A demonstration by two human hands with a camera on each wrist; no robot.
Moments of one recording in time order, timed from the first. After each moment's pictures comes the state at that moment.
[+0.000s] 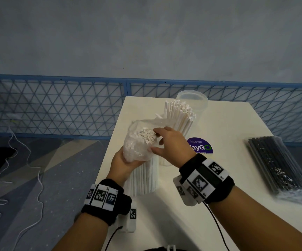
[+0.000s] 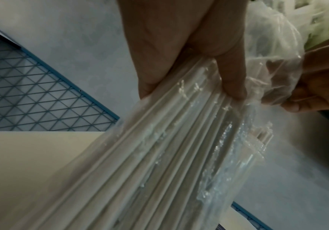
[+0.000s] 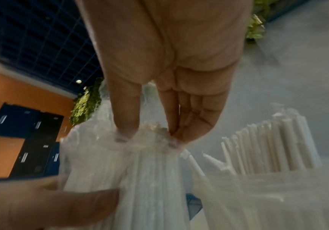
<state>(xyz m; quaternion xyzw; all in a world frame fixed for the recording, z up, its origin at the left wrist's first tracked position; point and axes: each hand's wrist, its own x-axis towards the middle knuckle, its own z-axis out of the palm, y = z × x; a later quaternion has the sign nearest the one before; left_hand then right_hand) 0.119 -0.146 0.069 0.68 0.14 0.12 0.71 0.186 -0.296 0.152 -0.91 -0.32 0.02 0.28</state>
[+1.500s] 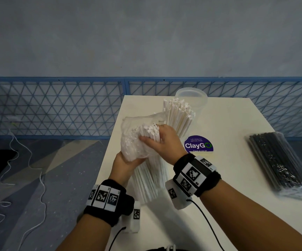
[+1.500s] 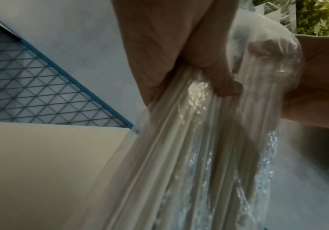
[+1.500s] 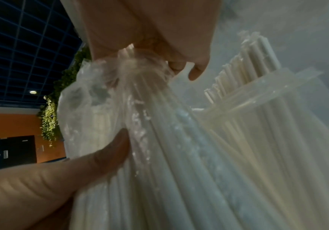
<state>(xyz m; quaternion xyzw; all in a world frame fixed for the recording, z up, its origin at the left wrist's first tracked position) 0.128 -0.150 0.065 0.67 0.18 0.11 0.71 0.191 -0.282 0.138 -0.82 -0.30 -0.01 0.49</state>
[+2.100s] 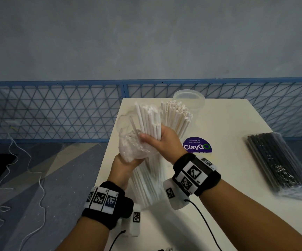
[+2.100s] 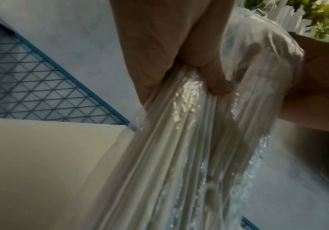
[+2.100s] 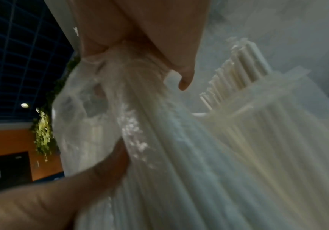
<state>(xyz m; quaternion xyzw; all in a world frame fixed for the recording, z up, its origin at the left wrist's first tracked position) 0.127 -0.158 0.078 0.65 0.16 0.10 0.74 0.194 -0.289 0.147 -0.75 -0.28 0.05 0.59</state>
